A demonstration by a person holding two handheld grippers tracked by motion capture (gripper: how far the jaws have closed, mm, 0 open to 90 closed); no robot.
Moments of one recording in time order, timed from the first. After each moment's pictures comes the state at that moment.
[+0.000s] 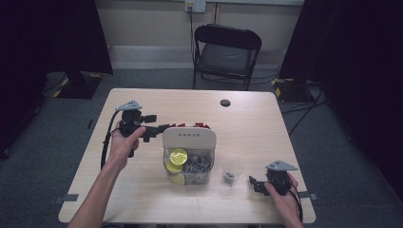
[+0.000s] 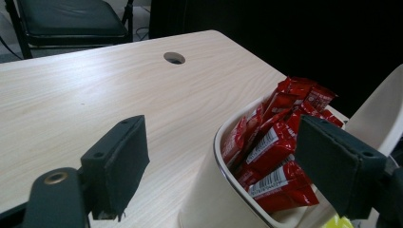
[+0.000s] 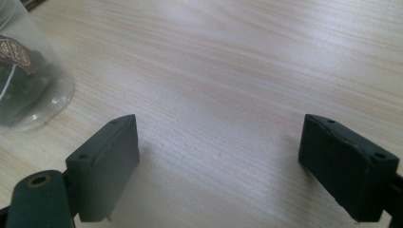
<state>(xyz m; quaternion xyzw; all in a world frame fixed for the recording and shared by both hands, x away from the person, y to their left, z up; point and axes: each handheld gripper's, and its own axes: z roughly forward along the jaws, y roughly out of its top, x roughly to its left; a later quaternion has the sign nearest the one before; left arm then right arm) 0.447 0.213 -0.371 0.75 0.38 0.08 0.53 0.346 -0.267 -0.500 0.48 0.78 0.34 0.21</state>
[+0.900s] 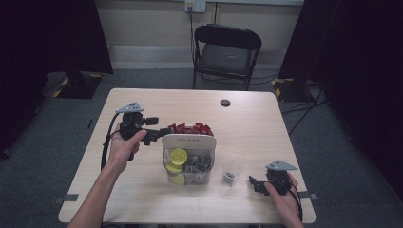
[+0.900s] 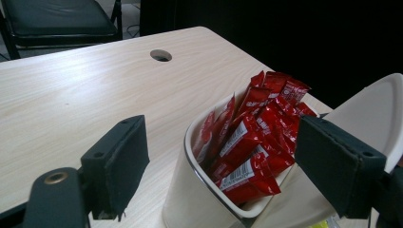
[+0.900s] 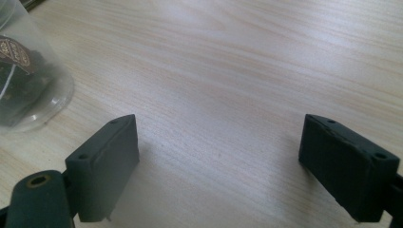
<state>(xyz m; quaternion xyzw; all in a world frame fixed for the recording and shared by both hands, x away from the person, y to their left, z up) 0.434 0.206 -0.363 0.76 0.36 0.07 0.53 0.347 -0.267 -0.500 0.48 0.78 0.34 0.21</state>
